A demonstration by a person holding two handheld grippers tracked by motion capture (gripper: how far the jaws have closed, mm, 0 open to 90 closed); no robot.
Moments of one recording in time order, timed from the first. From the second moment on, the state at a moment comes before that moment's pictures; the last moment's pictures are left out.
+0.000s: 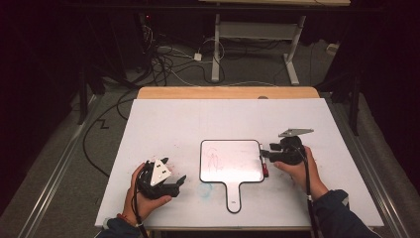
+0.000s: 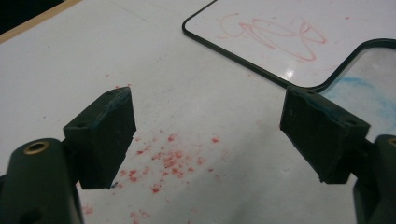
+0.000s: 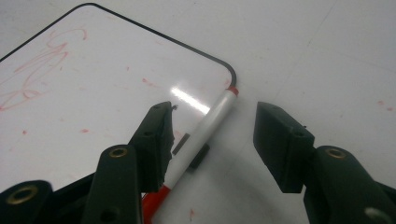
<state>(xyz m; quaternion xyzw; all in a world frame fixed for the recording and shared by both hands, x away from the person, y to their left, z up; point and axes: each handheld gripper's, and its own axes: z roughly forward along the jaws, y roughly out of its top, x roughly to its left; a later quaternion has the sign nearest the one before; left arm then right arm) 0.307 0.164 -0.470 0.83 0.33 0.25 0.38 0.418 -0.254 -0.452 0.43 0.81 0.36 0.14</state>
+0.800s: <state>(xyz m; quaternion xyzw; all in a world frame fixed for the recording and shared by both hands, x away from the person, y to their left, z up) 0.309 0.160 -0.472 0.83 0.33 0.24 0.38 0.426 -0.246 -0.466 0.44 0.82 0.36 0.08</state>
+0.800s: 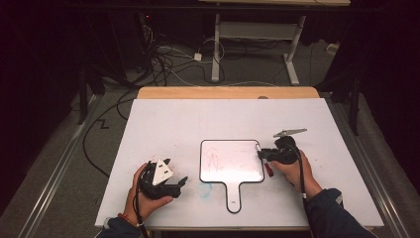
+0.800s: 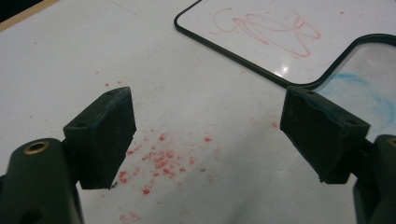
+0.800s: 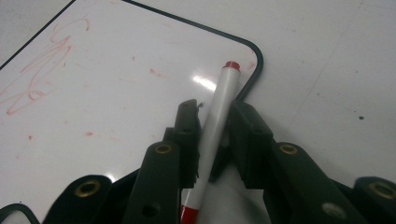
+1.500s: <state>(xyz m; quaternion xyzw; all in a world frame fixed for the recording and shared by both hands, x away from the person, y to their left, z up) 0.317 0.143 -0.463 0.82 0.34 0.21 0.41 0.416 -0.246 -0.449 0.43 0.80 0.40 0.10</state>
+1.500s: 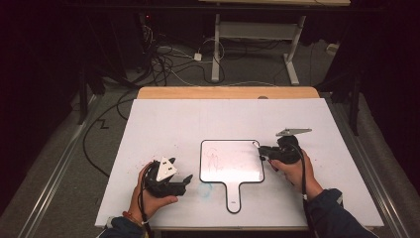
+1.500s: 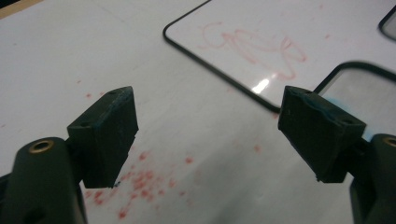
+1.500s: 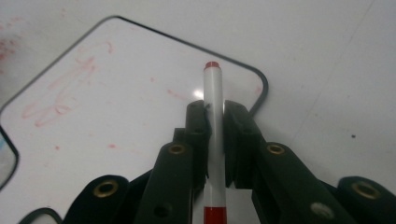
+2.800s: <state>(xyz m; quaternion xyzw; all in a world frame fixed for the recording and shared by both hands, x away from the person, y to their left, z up) 0.364 0.020 -0.441 0.79 0.31 0.05 0.53 0.359 -0.204 -0.413 0.31 0.77 0.54 0.12</state>
